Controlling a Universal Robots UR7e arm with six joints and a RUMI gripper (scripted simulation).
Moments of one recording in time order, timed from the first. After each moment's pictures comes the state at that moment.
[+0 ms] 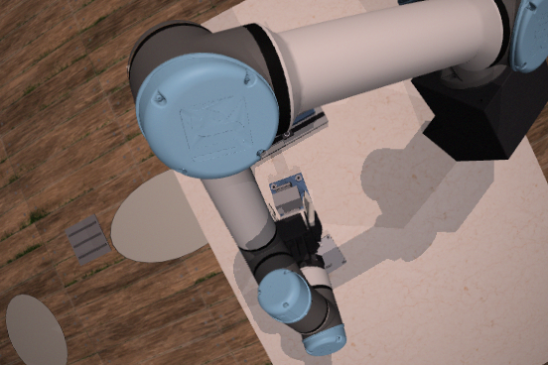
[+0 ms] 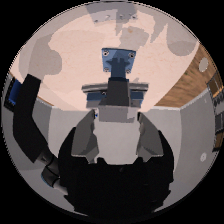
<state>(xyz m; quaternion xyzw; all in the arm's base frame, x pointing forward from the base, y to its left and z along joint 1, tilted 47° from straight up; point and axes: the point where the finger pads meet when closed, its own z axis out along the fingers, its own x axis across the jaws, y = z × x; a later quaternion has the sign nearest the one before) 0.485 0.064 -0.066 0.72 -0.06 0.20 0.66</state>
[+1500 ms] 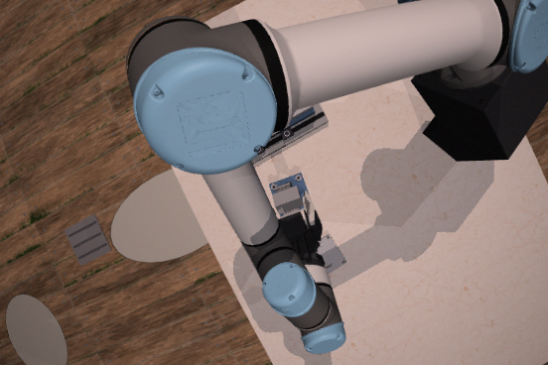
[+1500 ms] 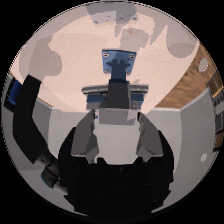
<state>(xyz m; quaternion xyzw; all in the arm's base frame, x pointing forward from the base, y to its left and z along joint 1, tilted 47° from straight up) 0.486 0.061 -0.069 0.73 -0.06 0.21 0.65</state>
